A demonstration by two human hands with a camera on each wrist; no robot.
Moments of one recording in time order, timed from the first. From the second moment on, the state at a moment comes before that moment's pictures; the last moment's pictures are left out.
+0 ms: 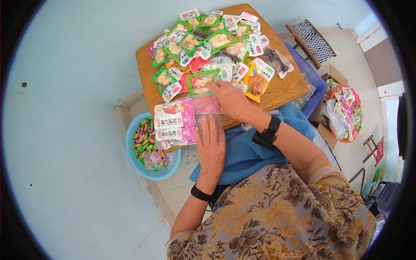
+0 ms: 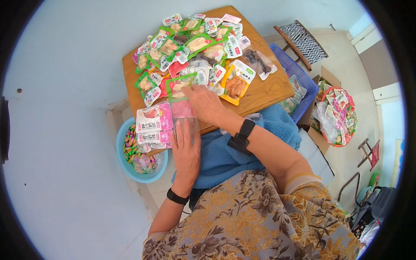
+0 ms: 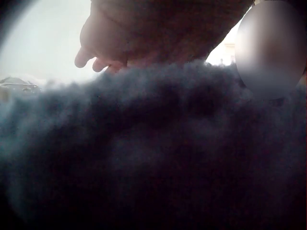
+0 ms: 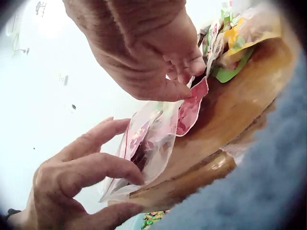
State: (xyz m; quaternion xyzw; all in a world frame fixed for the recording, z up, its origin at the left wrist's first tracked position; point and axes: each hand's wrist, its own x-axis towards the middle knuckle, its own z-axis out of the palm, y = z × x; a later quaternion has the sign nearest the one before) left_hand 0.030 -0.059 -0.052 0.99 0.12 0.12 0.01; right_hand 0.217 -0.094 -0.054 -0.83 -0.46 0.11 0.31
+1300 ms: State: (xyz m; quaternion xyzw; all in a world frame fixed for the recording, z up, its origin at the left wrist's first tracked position) left_hand -0.018 -0.061 0.148 0.89 0.20 0.33 0.24; right_hand 0.197 -0.203 0.095 -0.58 -0.41 0.14 0.69
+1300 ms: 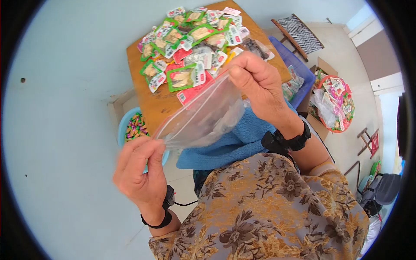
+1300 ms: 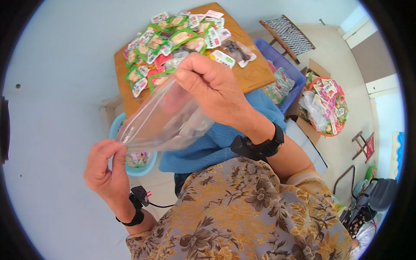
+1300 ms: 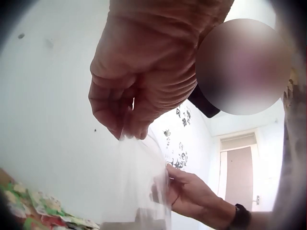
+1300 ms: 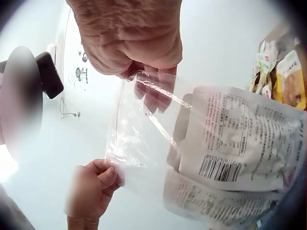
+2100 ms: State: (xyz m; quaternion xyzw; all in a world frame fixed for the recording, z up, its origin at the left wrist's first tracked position) left_hand 0.015 -0.080 0.102 0.91 0.16 0.28 0.28; right_hand 0.197 -0.252 0.042 -0.68 -0.29 0.08 0.67
